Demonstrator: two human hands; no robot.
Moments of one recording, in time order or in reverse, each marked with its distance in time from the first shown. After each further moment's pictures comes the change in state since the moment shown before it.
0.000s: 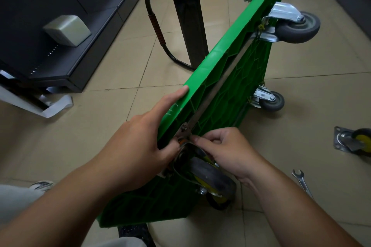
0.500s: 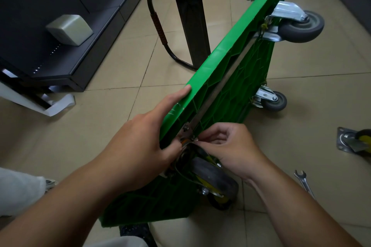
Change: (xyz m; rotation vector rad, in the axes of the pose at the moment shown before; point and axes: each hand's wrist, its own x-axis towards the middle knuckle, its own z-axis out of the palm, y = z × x) left_hand 0.001 -0.003 0.001 0.021 0.015 0.009; right_hand 0.003 0.004 -0.005 0.051 0.030 -0.150
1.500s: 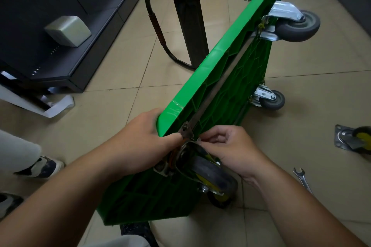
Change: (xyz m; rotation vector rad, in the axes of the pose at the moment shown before) left_hand 0.012 -0.007 0.001 -0.346 -0.139 -0.223; right_hand -0.002 0.005 -0.003 0.013 0.004 0.106
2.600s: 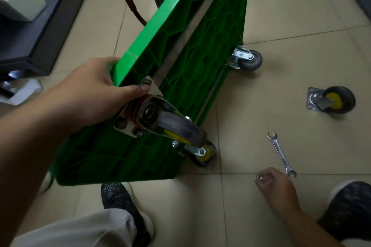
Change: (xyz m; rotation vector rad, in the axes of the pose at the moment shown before) left_hand 0.035 0.020 0.010 0.151 0.195 -0.044; right_hand -0.110 0.243 -0.158 -0.543 0.622 0.277
